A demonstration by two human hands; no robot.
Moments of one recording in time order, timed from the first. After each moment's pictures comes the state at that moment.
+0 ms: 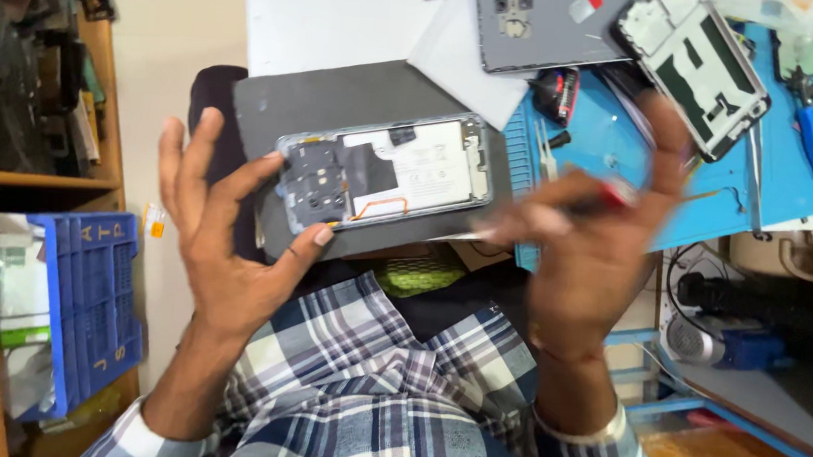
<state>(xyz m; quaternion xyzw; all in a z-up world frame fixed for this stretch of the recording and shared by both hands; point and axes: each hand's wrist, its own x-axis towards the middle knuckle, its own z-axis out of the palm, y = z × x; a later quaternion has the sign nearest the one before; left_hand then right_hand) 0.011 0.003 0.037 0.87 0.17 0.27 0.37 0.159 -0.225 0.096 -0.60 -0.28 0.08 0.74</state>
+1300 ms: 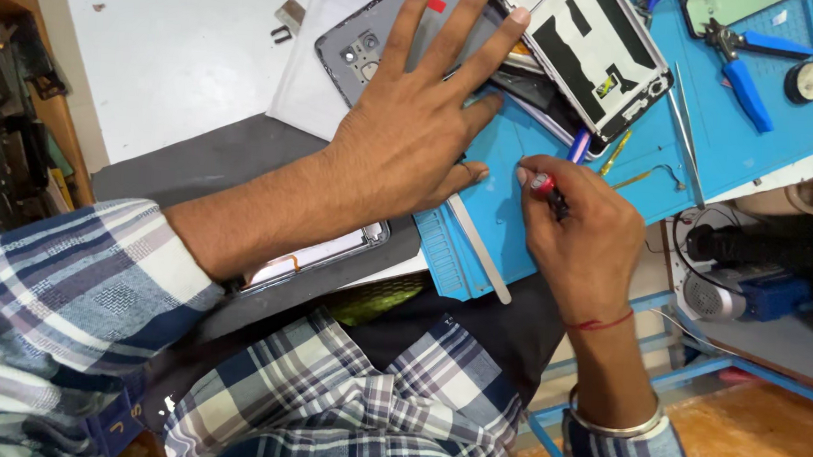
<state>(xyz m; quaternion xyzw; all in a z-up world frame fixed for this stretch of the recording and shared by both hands) 0.256 -0.084 0.049 0.95 -0.28 0.11 0.12 0.234 -0.302 0.063 -0.94 -0.20 -0.09 0.28</state>
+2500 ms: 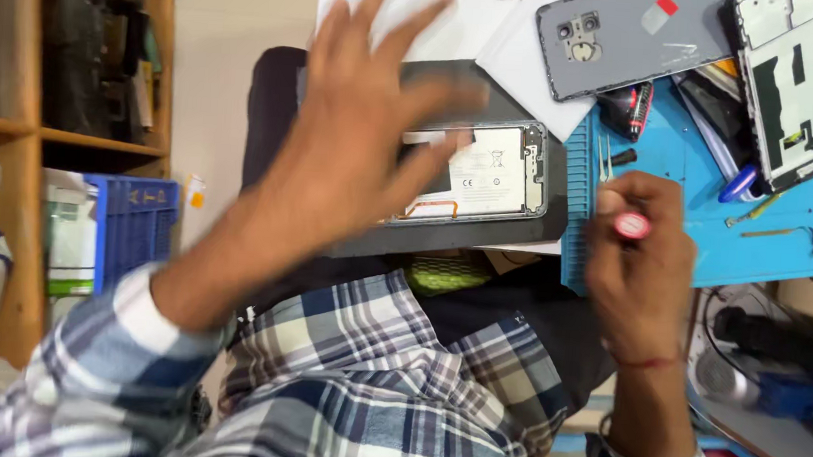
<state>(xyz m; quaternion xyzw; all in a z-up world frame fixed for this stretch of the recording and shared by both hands) 0.107 0.025 0.110 0.94 -0.04 0.17 0.29 0.185 -0.261 0.047 -0.88 -0.26 0.02 0.40</state>
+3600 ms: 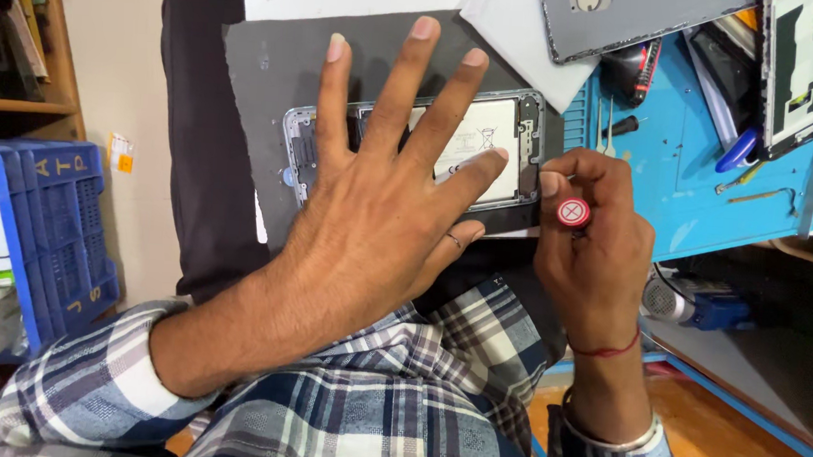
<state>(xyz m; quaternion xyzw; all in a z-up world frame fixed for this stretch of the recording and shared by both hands) 0.086 -0.019 0.066 0.95 -0.05 0.09 0.30 0.168 -0.221 0.064 -0.91 -0.26 0.04 0.32</state>
